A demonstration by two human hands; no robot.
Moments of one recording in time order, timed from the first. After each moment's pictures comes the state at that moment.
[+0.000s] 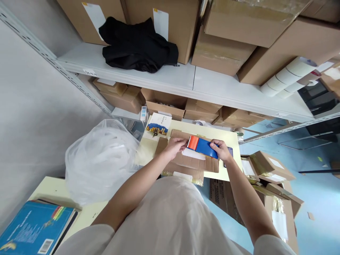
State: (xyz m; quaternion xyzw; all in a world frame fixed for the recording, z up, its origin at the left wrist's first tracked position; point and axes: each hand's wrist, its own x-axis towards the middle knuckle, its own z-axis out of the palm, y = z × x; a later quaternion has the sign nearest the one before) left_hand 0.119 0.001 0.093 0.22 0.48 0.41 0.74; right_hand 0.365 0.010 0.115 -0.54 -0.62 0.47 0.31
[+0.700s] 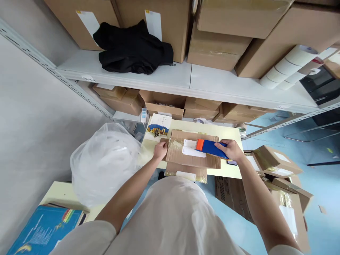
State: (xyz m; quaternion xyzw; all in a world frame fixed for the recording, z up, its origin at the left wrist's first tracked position) left_hand 0.052 -0.004 0.006 0.47 0.72 0.29 0.42; right_hand 0.394 -0.006 0.139 -0.65 -0.69 0.28 0.15
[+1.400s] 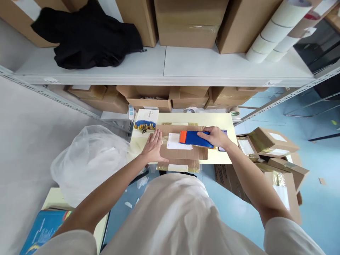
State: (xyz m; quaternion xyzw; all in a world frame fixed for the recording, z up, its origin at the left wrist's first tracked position) left_hand 0.087 -0.022 0.054 0.84 0.52 -0.03 0.13; right_hand 0.405 0.004 0.151 -0.61 -0.69 0.36 0.15
